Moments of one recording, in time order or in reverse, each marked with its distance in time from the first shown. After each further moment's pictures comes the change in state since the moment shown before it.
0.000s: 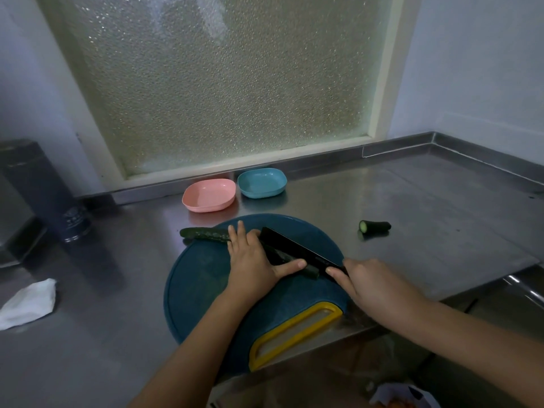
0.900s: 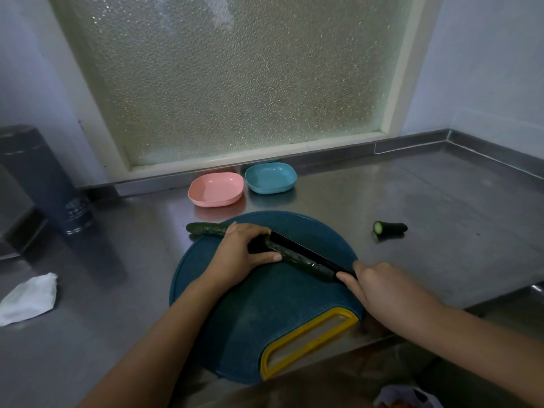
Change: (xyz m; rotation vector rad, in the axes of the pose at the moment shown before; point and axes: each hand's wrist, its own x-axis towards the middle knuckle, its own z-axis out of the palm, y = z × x) left_hand 0.033 -0.051 -0.028 -0.126 -0.014 0.338; right_hand 0.010 -0.005 0.005 -0.135 -0.073 0.028
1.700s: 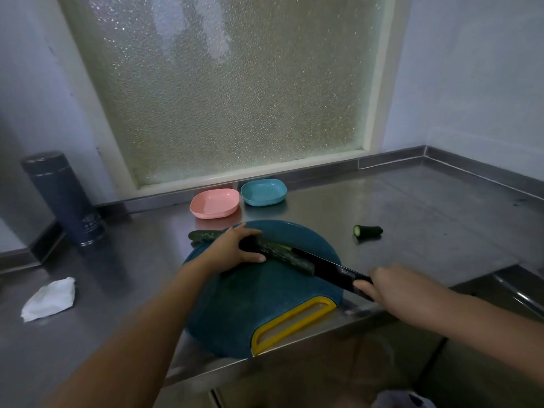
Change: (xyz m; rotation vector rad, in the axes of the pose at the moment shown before) left_hand 0.008 0.008 -0.023 0.049 -0.292 -0.177; right_hand -0.042 0.030 -0.024 0.242 -0.271 0.141
